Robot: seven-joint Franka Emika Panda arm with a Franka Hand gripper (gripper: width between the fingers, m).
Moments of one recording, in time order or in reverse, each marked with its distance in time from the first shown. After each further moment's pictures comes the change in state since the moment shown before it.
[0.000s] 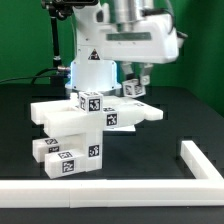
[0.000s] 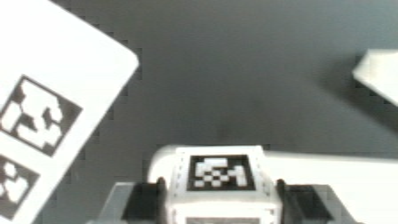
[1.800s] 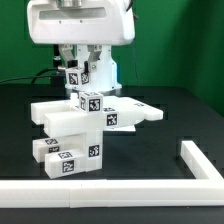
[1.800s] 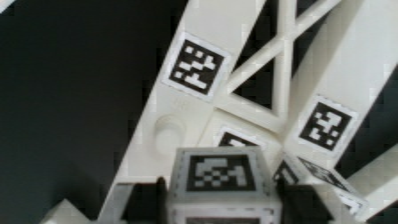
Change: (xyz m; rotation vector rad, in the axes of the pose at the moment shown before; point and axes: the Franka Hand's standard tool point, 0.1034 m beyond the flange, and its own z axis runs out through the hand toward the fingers) arm 0.118 0.002 -0.045 -0.090 0.052 -0.366
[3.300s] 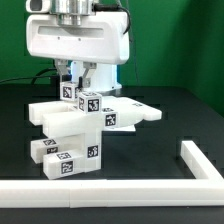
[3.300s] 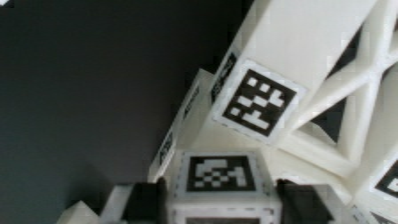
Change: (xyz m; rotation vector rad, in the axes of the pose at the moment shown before) arm -0.007 0.014 0.029 -0.013 0.080 -0.018
